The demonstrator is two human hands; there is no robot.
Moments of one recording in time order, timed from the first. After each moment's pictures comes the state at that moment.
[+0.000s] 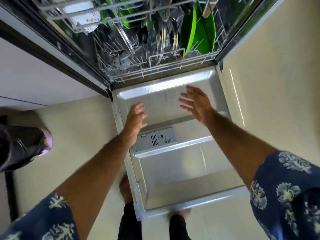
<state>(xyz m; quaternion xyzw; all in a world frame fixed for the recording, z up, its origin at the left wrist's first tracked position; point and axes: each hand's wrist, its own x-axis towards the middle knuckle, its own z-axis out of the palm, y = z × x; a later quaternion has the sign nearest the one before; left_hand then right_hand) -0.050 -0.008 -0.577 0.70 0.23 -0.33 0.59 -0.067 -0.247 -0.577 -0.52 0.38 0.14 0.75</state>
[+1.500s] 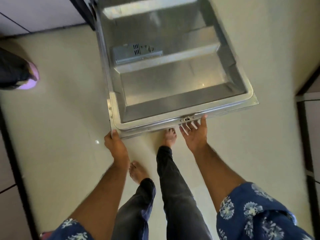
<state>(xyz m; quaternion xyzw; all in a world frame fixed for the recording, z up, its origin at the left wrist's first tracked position) -0.480 0.091 -0.571 0.67 0.48 -0.09 0.56 -0.506 -0.164 -0.556 -0.23 0.60 0.01 0.77</state>
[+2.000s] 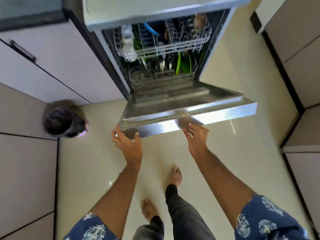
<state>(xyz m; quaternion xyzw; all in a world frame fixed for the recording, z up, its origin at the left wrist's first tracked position) -0.344 0.049 -0.289 0.84 0.21 0.06 0.49 -0.355 -0.170 -0.281 -0.38 0.49 -0.05 0.78</state>
